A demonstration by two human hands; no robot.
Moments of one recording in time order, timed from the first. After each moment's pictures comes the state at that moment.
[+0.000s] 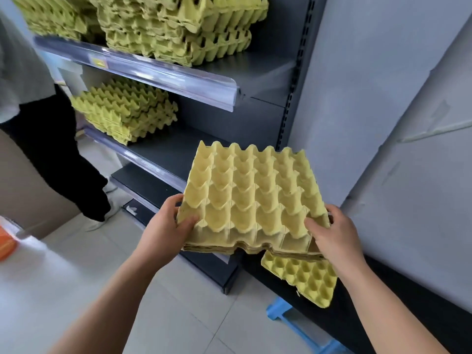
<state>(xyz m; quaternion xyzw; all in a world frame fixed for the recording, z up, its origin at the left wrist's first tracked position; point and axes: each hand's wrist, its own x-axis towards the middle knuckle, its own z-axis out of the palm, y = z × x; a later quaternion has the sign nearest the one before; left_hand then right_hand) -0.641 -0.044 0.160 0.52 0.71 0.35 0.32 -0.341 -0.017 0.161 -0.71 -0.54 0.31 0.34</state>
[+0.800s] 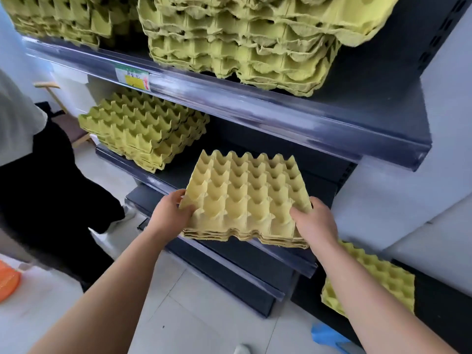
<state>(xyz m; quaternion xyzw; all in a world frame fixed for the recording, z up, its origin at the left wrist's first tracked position) -0.872 0.194 0.115 0.54 0.72 0.29 0.32 -0.581 0.193 0.117 -0.78 -0.49 0.28 0.29</state>
